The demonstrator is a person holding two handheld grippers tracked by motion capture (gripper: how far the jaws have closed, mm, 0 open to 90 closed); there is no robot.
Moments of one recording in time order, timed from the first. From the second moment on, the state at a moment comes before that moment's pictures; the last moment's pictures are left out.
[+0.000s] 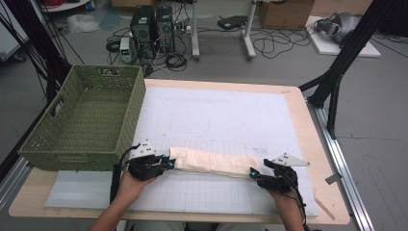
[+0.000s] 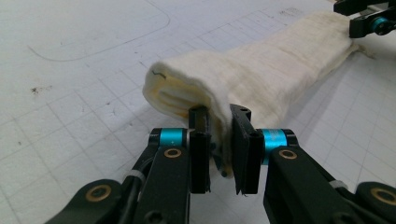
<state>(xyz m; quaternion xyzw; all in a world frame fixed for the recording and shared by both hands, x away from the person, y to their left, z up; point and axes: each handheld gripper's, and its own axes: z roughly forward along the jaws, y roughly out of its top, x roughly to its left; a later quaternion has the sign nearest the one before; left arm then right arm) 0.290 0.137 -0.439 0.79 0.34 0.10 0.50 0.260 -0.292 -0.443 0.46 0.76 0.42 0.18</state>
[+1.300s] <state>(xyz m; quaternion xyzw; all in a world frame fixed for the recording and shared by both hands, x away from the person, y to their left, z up) 0.291 0.138 -0.440 0.79 0.34 0.11 0.50 0.257 -0.277 -0.448 0.41 0.81 0.40 0.15</state>
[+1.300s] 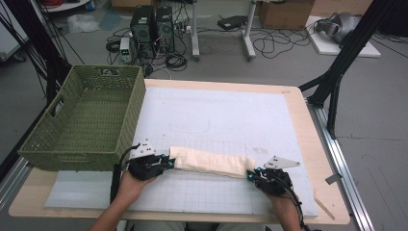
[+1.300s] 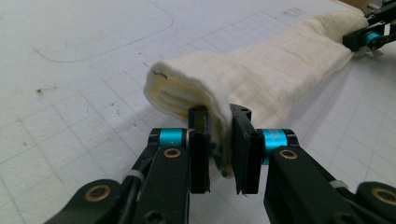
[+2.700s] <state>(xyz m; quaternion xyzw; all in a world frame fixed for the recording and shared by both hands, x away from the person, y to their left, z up) 0.289 0.139 -0.438 0.78 0.33 0.12 0.51 0.250 -0.278 -0.436 0.42 0.79 0.41 0.19</state>
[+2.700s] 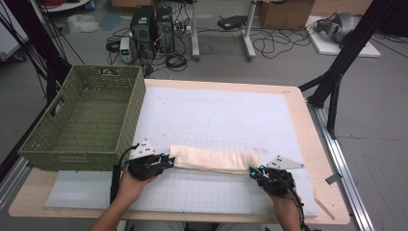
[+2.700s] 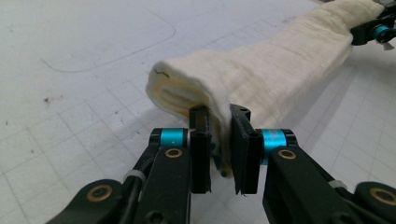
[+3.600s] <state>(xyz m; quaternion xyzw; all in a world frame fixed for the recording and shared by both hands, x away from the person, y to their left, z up) 0.282 0.165 -0.377 0.73 0.30 0.17 0.59 0.264 -0.284 -0.380 0.34 0.76 0.52 0.21</state>
